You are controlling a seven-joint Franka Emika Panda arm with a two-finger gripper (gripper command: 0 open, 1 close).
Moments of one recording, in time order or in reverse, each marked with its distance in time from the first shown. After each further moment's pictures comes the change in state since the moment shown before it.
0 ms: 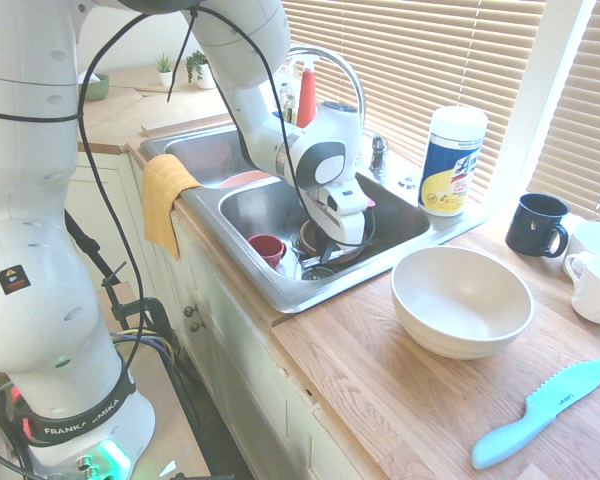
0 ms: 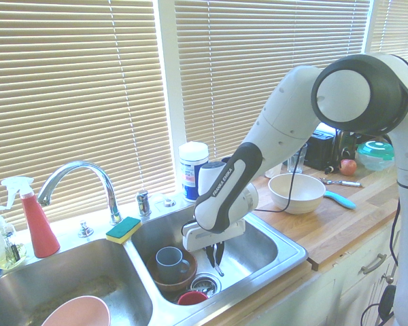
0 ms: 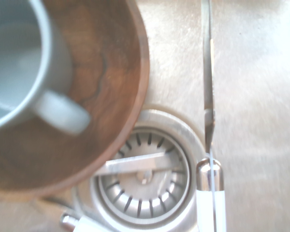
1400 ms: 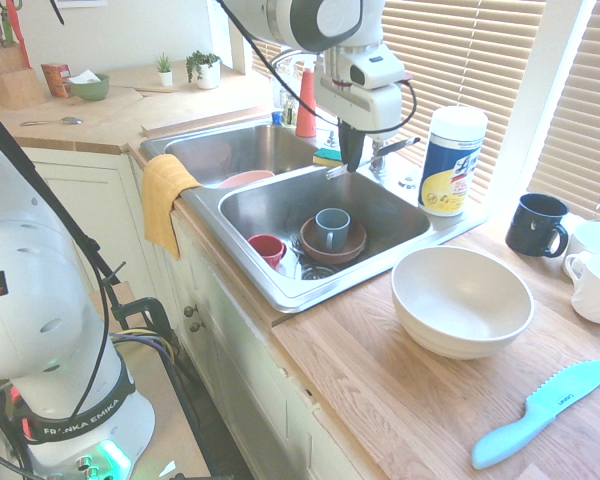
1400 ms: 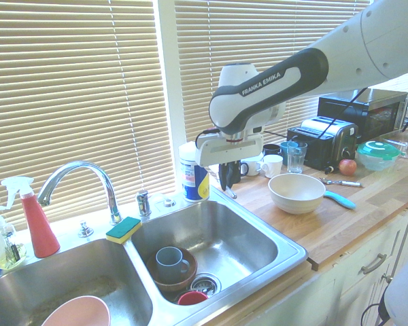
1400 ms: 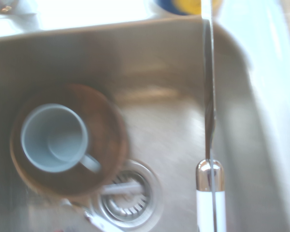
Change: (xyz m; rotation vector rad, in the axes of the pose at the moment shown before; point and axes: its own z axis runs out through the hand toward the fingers) arm 0.017 0.039 -0.233 0.123 0.098 -0.017
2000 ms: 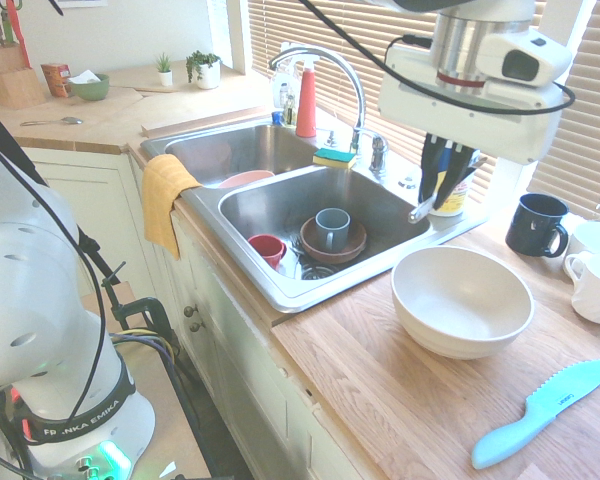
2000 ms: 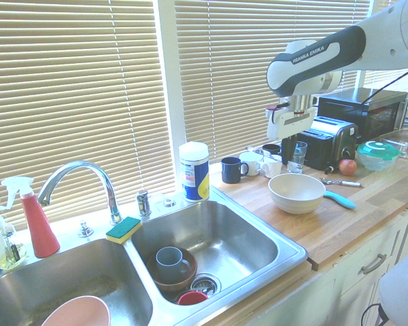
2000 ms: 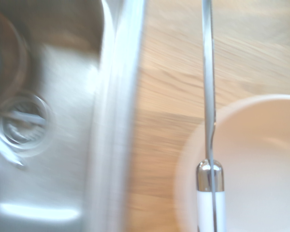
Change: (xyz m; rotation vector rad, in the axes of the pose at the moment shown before) arm 0.123 0.117 -0.094 -0.087 -0.054 -0.203
